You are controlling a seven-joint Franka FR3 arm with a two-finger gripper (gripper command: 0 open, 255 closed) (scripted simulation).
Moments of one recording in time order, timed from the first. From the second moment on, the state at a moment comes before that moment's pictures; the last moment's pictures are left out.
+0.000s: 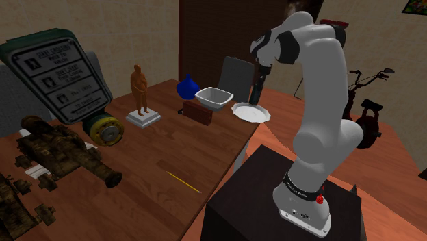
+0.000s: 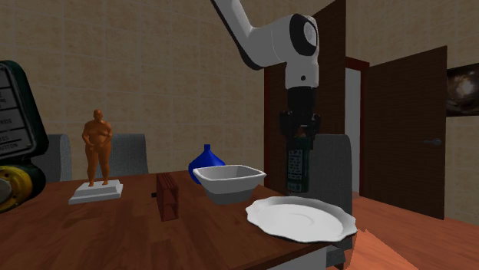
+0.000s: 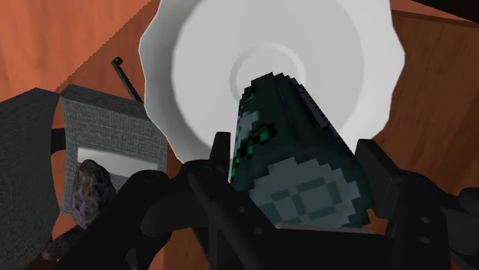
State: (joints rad) arm -0.40 0.55 -0.55 -1.54 0.31 2.00 -1.27
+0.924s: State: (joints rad) arm -0.42 0.63 -0.52 -1.60 0.36 2.13 -1.30
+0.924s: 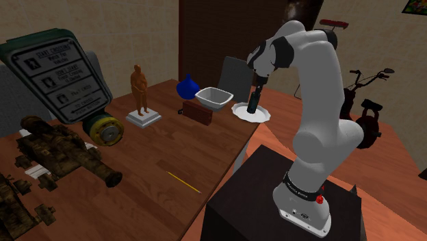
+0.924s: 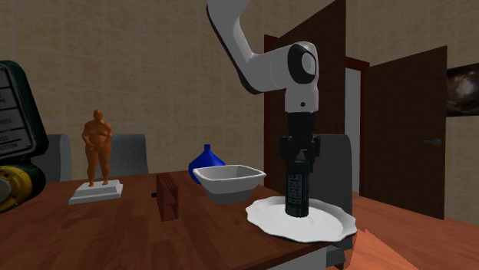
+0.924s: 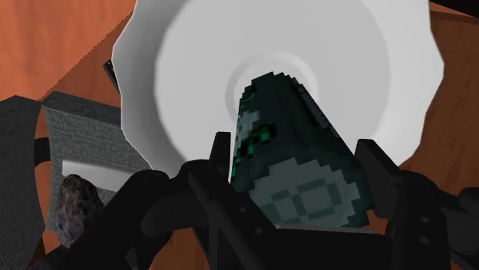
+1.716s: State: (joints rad) arm -0.42 0.62 -0.53 -1.59 0.35 2.12 -1.30
